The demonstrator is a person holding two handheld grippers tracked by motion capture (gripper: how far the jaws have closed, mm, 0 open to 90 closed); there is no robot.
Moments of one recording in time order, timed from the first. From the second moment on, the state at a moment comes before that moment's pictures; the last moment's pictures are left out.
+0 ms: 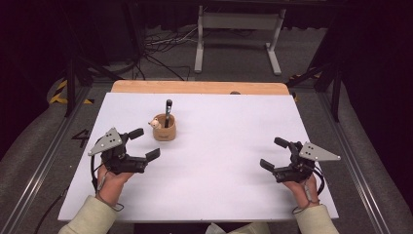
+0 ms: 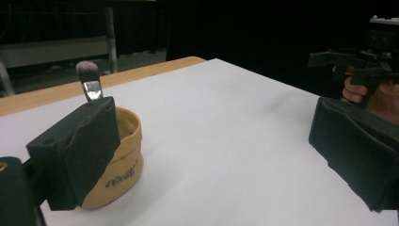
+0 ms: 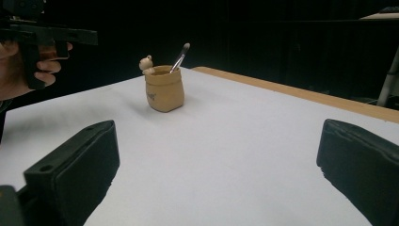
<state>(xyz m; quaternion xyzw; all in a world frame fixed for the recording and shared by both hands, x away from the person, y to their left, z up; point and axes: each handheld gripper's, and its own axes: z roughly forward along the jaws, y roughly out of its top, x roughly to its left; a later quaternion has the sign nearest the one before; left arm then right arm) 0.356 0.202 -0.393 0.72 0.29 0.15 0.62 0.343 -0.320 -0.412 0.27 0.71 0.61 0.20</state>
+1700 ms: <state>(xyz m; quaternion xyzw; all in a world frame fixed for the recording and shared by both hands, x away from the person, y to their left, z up) 0.346 0.198 -0.452 0.75 0.29 0.09 0.59 0.330 -0.317 -0.447 0.27 0.73 0.60 0.18</state>
